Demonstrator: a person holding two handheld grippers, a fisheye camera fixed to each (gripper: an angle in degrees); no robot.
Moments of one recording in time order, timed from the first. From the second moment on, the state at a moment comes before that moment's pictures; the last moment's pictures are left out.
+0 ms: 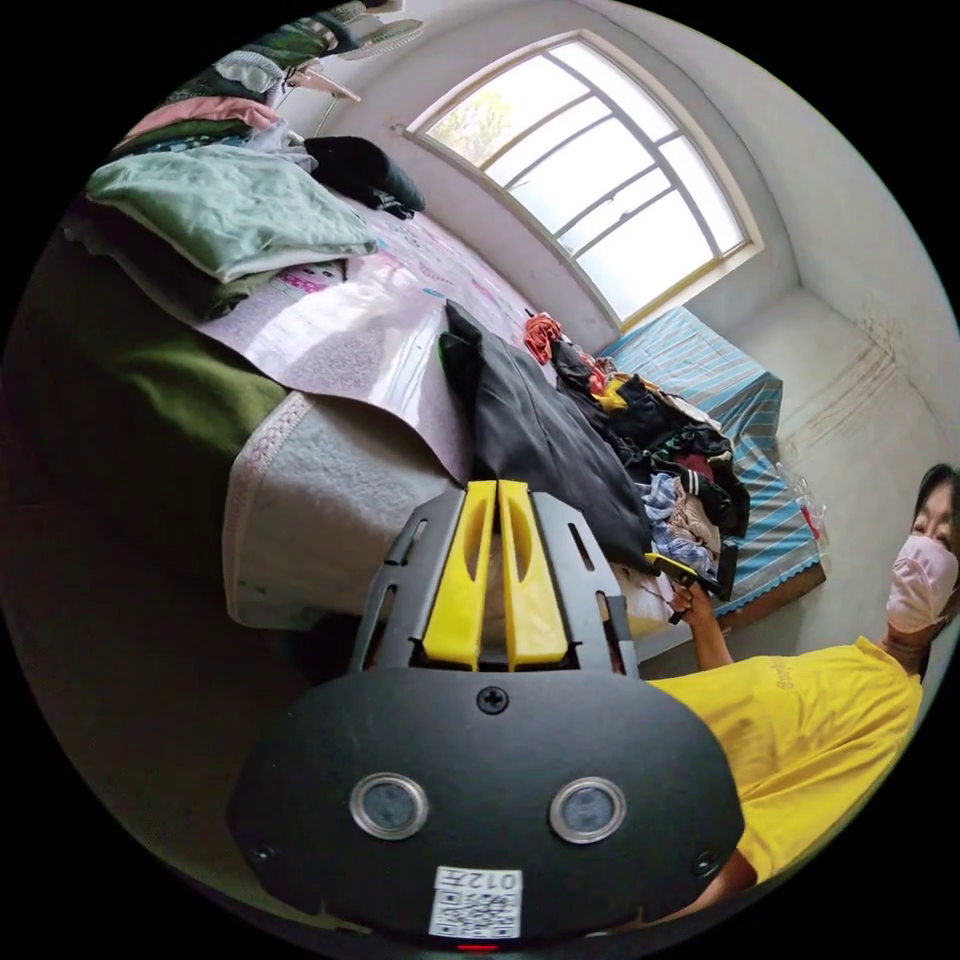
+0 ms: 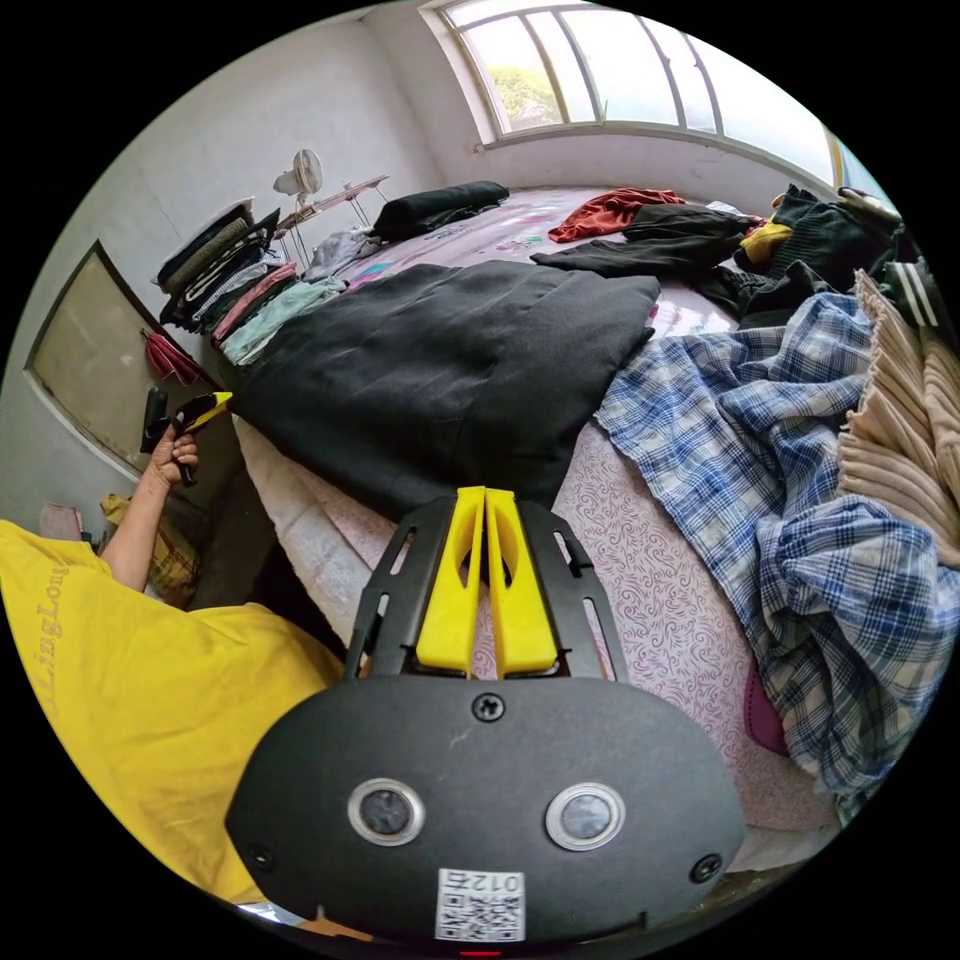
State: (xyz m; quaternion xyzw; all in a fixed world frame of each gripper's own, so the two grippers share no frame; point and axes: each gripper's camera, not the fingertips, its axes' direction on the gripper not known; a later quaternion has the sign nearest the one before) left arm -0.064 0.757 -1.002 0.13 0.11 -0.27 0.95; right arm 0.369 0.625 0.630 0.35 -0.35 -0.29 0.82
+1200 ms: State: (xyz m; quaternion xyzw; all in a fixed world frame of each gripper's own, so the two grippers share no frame) left arm -0.015 0.503 -0.971 0.03 -0.12 -0.17 0.98; right arm 0.364 0.613 0.629 0.35 -0.35 -0.29 0.82
